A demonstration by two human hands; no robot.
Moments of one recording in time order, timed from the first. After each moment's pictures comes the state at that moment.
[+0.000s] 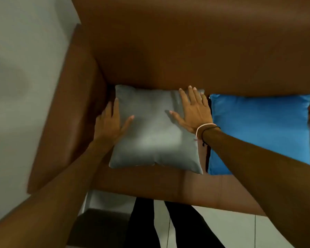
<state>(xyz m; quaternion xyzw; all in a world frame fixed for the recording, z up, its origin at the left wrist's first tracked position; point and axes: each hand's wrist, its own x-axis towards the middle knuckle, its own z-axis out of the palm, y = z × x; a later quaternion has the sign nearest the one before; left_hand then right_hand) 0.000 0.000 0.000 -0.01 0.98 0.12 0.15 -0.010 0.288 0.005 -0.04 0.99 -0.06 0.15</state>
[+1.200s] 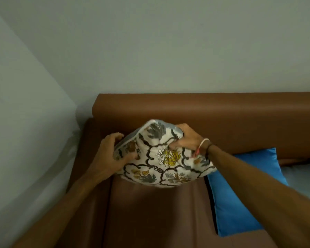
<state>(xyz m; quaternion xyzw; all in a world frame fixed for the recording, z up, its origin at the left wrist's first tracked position) -0.148 -0.024 0.162 0.12 0.92 0.37 0.10 -0.147 0.287 0.172 0.02 0.84 -0.50 0.20</state>
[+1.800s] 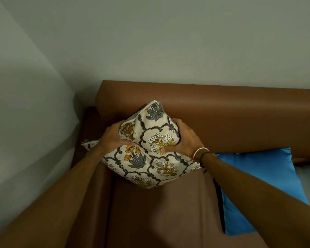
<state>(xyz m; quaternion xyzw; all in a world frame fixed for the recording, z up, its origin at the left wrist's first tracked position) -0.262 -0.053 0.071 0.12 0.87 0.42 0.24 -0.176 0.233 0.102 0.05 0.93 -0.34 0.16</state>
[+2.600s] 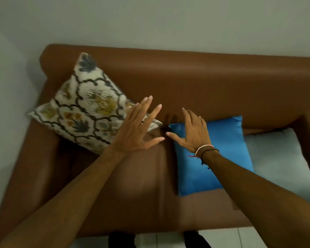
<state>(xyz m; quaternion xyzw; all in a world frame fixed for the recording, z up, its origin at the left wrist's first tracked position) -0.052 0.177 0.096 0.41 0.88 0.21 -0.11 0.013 0.406 0.091 0.08 0.99 -0.13 0.02</state>
